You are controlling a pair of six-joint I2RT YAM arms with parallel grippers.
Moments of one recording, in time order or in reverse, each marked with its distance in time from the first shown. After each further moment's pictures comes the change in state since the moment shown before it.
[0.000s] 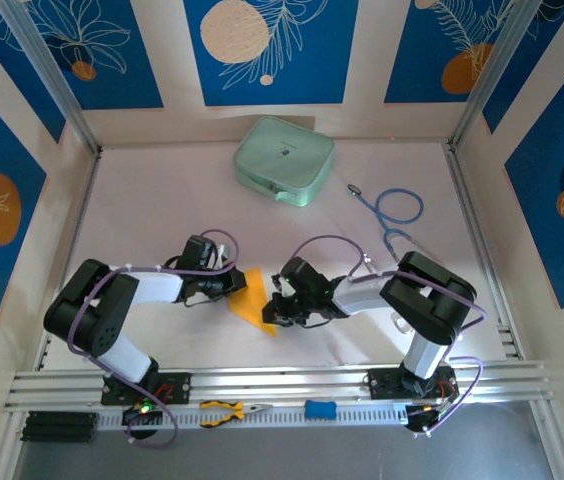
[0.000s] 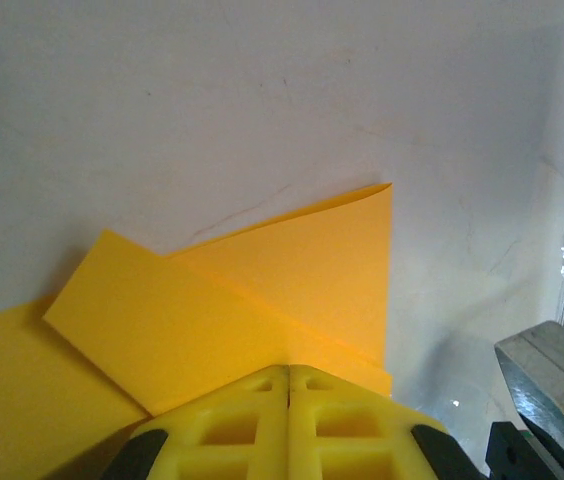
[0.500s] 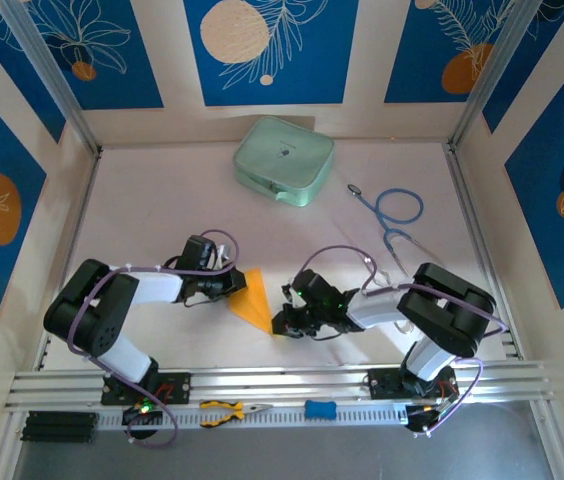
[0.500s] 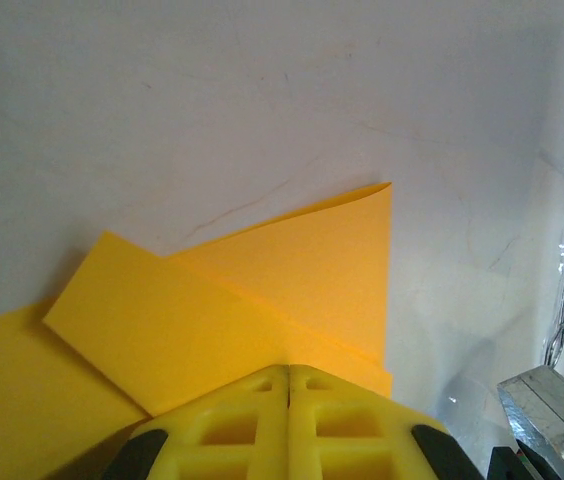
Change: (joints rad) left arm 0.003 0.000 -0.002 0.000 0.008 0.000; right arm 0.029 -0.119 -0.157 0.063 0.025 0.046
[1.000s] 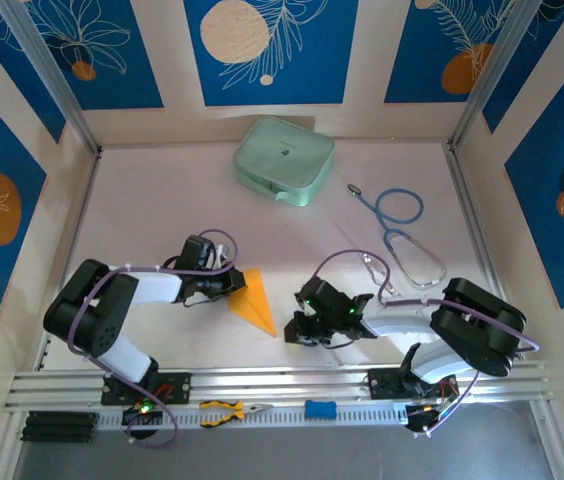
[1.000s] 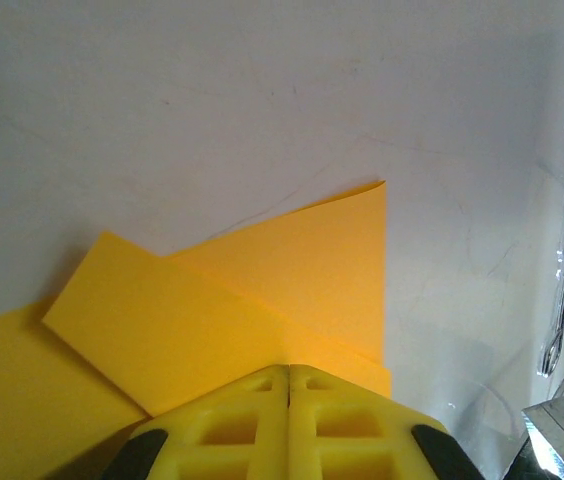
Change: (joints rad) left arm 0.008 0.000 -0.005 0.011 0.000 -0.004; right arm 0.032 -0.177 -0.039 -0.231 0.093 0.034
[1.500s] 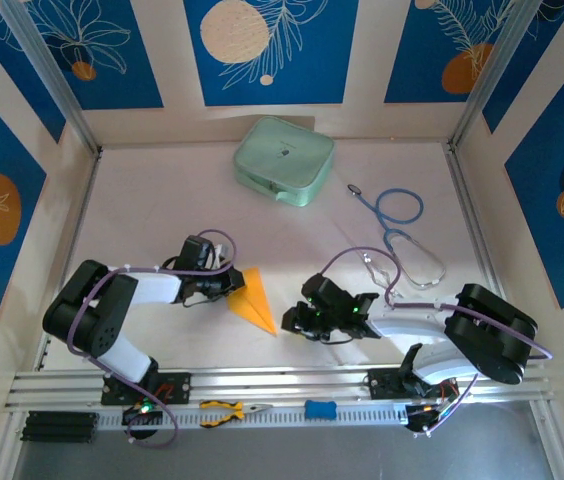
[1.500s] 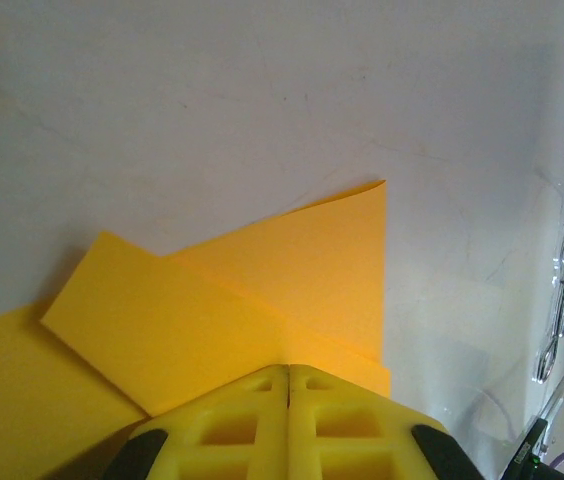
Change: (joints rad) left arm 0.004 -0.006 -0.006 0.008 0.000 -0.019; right arm 0.005 -0.066 0.012 -0.025 0.135 0.170
